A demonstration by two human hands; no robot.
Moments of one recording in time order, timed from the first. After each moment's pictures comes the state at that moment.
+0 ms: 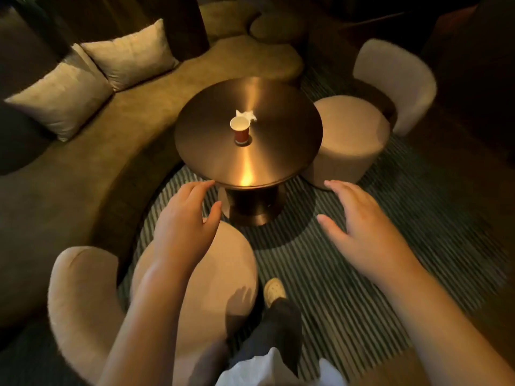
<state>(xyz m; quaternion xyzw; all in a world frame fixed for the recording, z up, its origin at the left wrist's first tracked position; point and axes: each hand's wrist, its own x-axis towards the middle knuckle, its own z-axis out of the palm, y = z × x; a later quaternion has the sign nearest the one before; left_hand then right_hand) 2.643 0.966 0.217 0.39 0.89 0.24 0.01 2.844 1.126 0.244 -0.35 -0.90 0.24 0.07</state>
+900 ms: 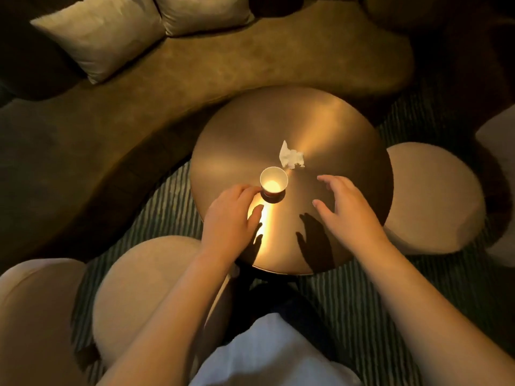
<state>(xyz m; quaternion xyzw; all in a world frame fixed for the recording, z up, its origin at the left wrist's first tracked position) 2.431 1.247 0.115 0.28 0.93 0.23 0.06 2.509 1.446 0.145 -0.21 -0.92 0.32 -0.06</state>
